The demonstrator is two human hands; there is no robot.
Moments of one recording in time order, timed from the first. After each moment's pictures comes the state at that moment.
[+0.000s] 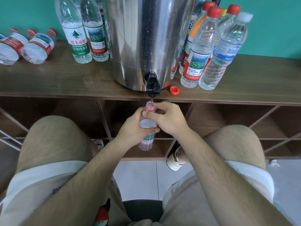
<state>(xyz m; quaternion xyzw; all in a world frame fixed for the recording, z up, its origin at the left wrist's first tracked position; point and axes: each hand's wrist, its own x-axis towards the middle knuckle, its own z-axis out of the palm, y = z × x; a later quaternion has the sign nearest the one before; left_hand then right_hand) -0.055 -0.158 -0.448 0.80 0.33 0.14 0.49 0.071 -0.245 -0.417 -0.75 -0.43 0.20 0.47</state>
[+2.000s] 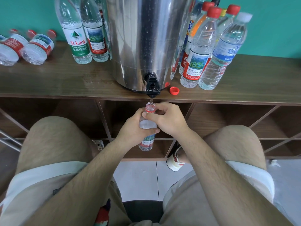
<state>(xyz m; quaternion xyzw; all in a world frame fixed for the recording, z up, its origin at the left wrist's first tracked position) -0.055 -0.158 -0.451 0.80 0.33 0.14 0.49 0.072 -0.246 -0.418 -0.75 -0.44 0.19 0.45</state>
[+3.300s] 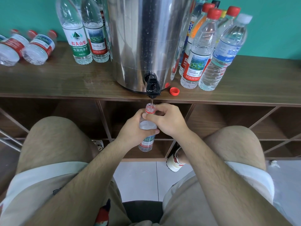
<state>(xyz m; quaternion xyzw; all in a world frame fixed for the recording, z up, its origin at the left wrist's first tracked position) -0.055 -0.160 -0.448 0.79 0.34 0.13 0.49 0.072 -0.244 -0.421 -0.76 -0.44 0.19 0.45</state>
